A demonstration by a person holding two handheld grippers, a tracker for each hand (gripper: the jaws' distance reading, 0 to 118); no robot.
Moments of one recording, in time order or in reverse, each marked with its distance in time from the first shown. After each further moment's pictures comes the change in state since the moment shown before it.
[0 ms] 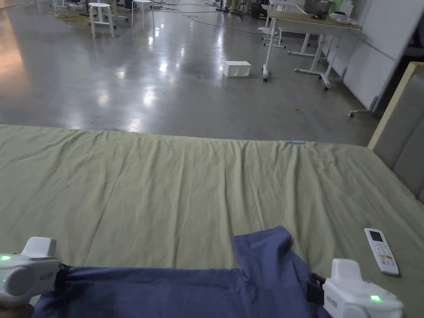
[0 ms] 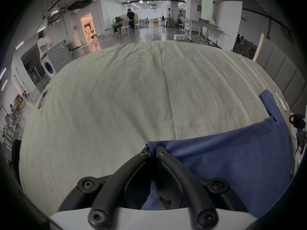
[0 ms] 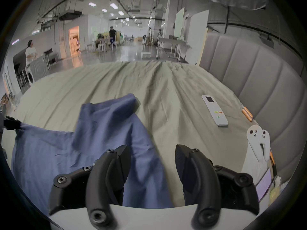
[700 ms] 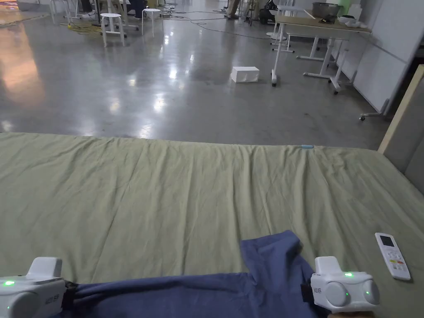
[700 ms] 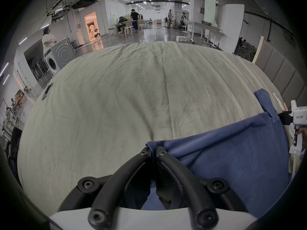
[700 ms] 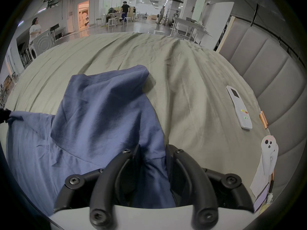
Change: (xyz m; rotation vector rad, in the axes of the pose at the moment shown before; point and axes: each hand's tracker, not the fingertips) left arm -0.006 -0.024 0.006 -0.001 0.008 0.047; right arm -0.019 0.002 -0.051 -0.163 0.054 0.111
